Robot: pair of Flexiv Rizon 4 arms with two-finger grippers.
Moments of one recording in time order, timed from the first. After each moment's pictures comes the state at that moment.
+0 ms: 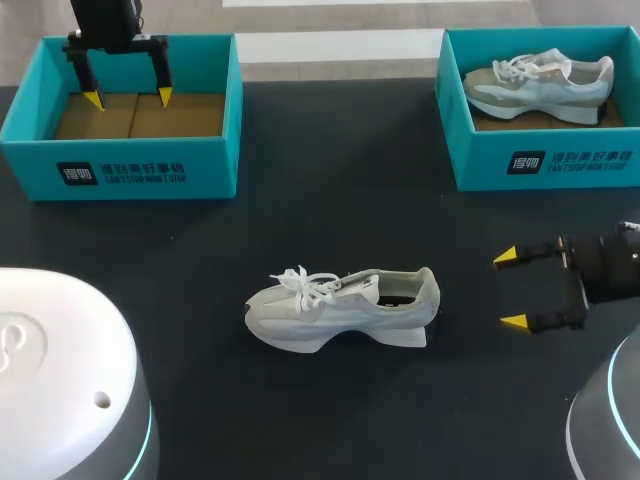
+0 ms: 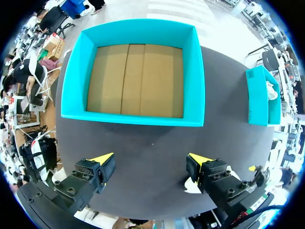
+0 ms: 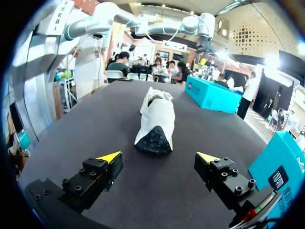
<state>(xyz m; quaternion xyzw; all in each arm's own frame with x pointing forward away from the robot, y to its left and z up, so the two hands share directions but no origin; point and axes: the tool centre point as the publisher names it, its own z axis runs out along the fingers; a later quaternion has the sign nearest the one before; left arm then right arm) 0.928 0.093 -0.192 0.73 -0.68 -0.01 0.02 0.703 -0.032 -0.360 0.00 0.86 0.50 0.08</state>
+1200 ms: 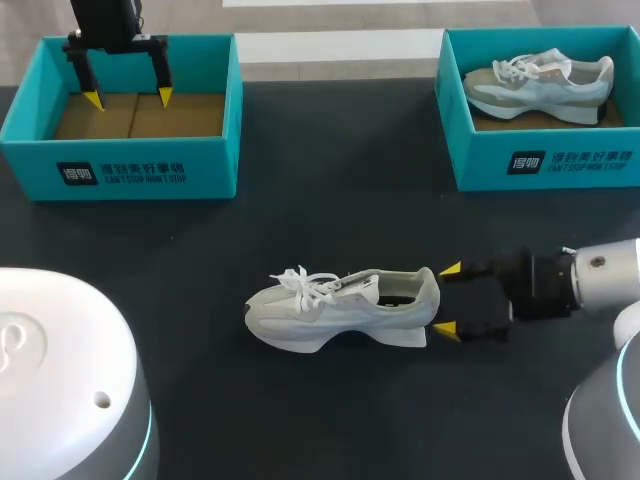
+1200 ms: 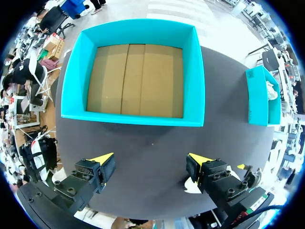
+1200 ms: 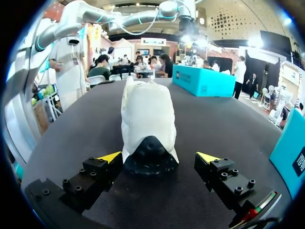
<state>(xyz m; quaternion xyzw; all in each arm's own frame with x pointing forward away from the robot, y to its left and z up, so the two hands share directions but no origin) 0.928 0.093 -0.192 0.73 -0.68 -0.01 0.02 0.712 0.048 -0.403 0.10 0.86 0.50 0.07</state>
